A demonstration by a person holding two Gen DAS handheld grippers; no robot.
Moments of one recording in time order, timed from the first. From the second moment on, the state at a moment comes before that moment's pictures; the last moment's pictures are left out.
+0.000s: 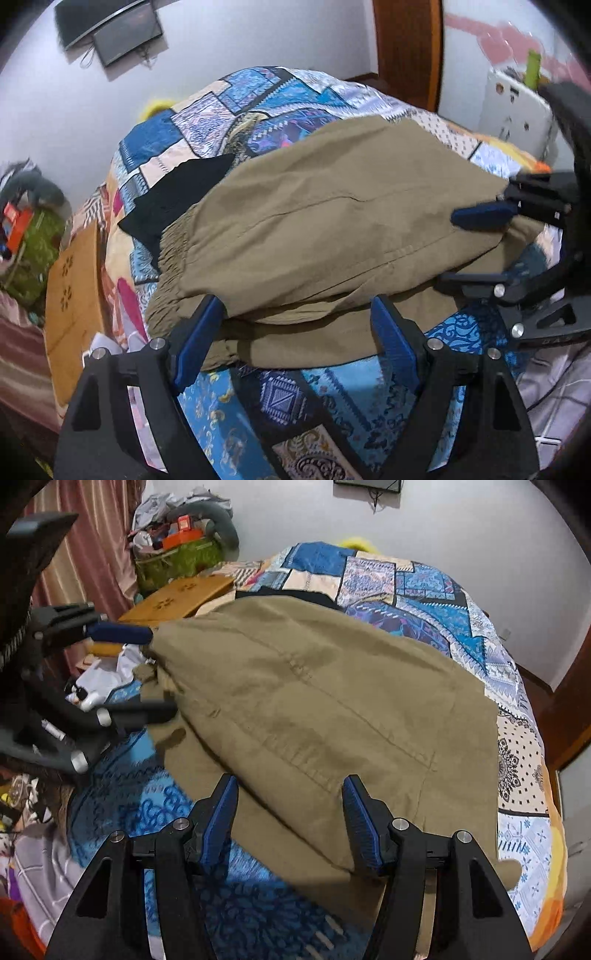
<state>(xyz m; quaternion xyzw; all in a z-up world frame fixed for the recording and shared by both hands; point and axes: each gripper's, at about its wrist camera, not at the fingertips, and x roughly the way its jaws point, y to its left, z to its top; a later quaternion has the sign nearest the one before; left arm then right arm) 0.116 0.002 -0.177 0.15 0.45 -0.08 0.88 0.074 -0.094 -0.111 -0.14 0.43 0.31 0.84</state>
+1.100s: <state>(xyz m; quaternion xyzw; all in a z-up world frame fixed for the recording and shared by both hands) 0.096 0.003 -0.178 0.09 0.47 -0.12 0.87 0.043 -0.103 -0.086 -0.11 0.42 0.33 0.84</state>
